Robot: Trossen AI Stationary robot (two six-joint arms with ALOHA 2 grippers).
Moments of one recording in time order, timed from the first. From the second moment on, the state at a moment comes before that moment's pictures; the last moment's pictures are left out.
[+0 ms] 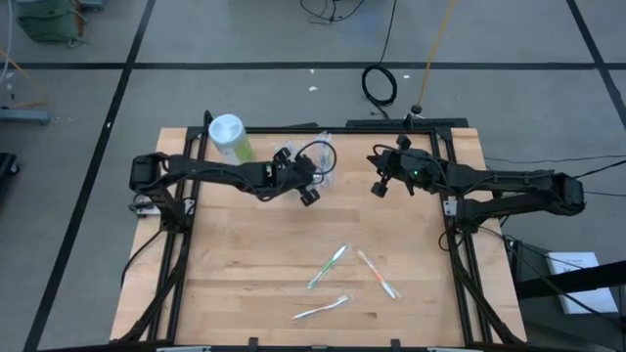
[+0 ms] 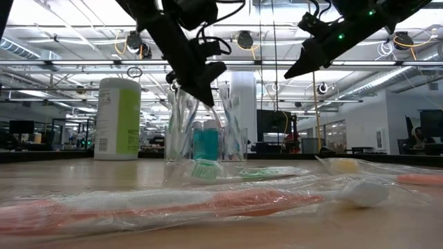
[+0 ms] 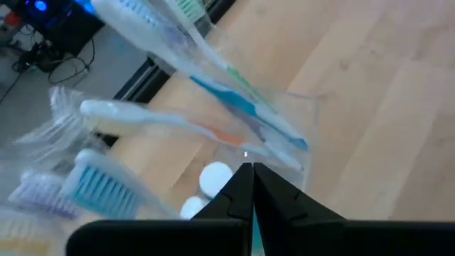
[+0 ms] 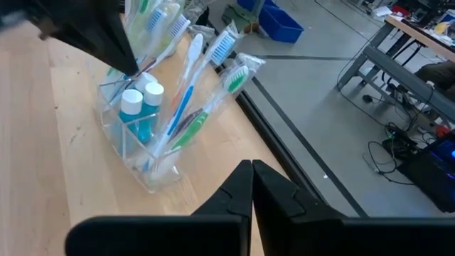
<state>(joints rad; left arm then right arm) 0.12 1.72 1.18 -0.29 -0.50 -0.18 -0.25 1.02 0.65 -0.05 0.36 -0.16</state>
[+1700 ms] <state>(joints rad) 0.22 1.75 1.18 -0.42 -0.42 -0.69 -0.25 1.02 0.65 -0.05 0.36 -0.17</state>
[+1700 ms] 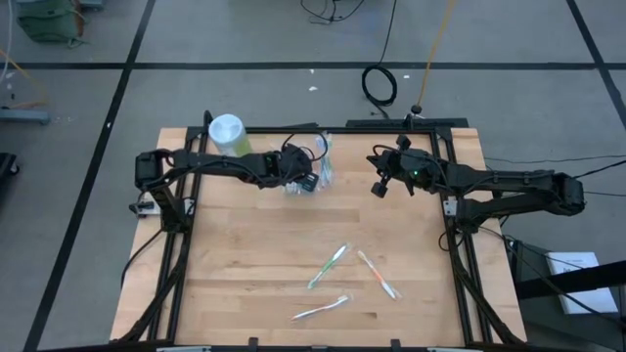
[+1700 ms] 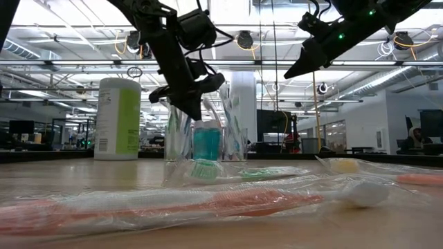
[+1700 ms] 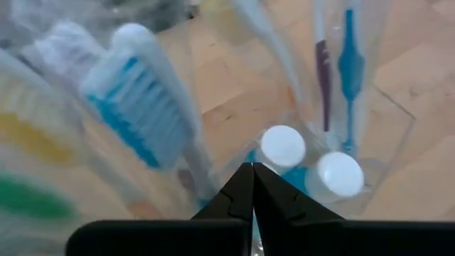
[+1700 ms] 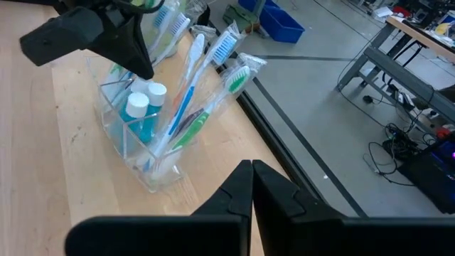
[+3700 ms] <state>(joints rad) 0.07 1.64 1.18 -0.41 -0.50 -0.33 -0.18 1.02 0.65 -0.08 0.18 -0.12</state>
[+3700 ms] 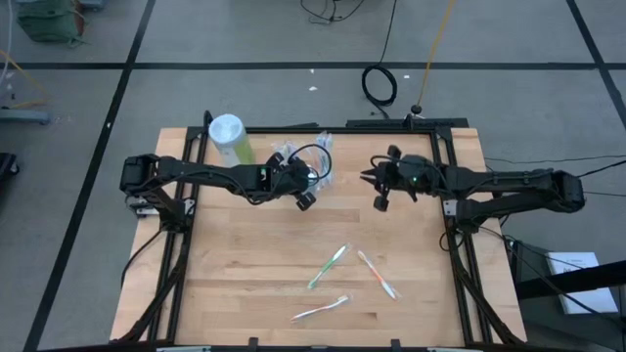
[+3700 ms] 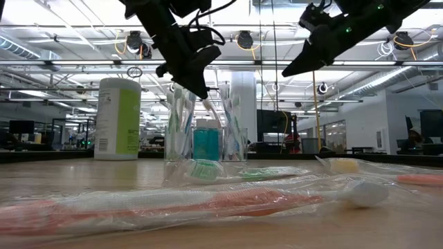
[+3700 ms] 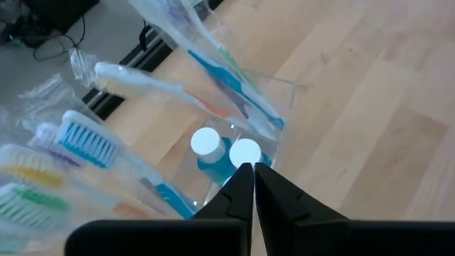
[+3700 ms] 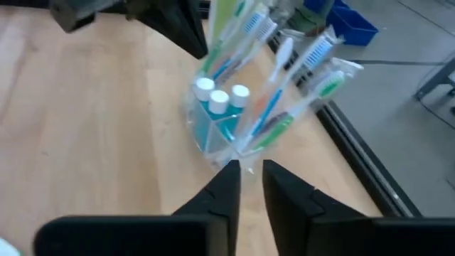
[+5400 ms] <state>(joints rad) 0.16 1.64 1.18 -0.30 -0.36 -0.06 0.43 1.69 0.92 -0.46 0.00 0.99</state>
